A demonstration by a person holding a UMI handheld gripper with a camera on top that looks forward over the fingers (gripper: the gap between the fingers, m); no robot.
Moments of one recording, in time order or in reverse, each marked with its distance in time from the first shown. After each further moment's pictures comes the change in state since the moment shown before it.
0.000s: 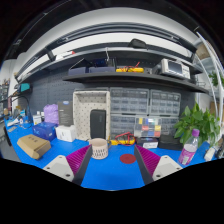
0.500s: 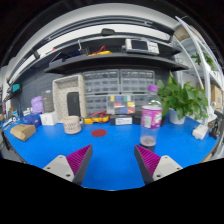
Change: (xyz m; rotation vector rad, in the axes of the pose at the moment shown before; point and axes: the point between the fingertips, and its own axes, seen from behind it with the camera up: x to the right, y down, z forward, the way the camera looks) arm 0.132 0.125 -0.058 -0.070 0.103 0.092
